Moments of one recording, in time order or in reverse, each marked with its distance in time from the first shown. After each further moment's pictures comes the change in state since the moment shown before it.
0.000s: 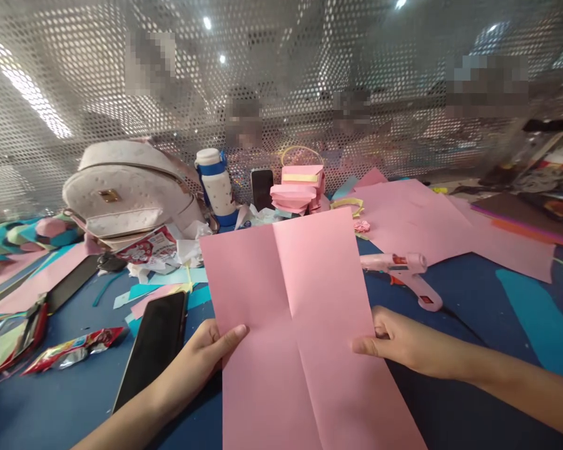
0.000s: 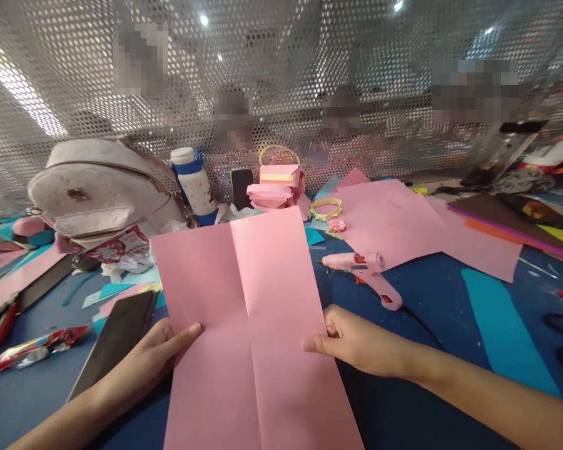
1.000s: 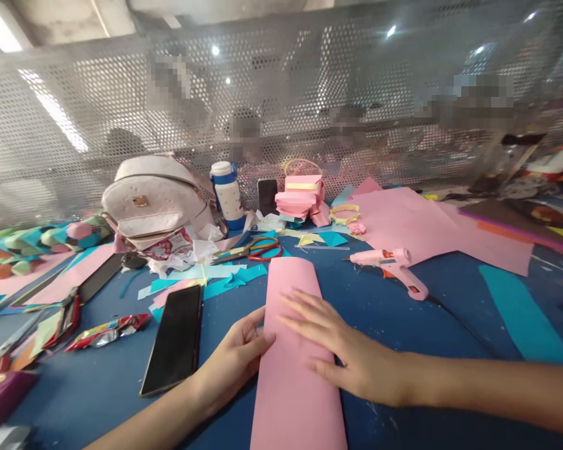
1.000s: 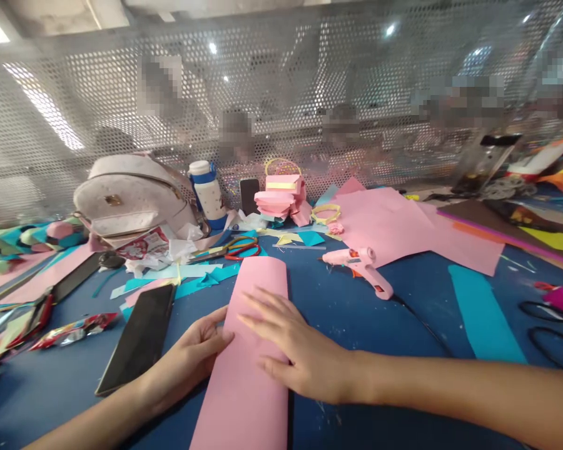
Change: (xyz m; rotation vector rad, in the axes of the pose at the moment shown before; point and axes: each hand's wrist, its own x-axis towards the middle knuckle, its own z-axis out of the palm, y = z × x) left_hand -0.019 -0.013 0.031 -0.165 -0.333 0.025; right_hand -0.006 -0.047 0.064 -0.338 -0.053 -0.747
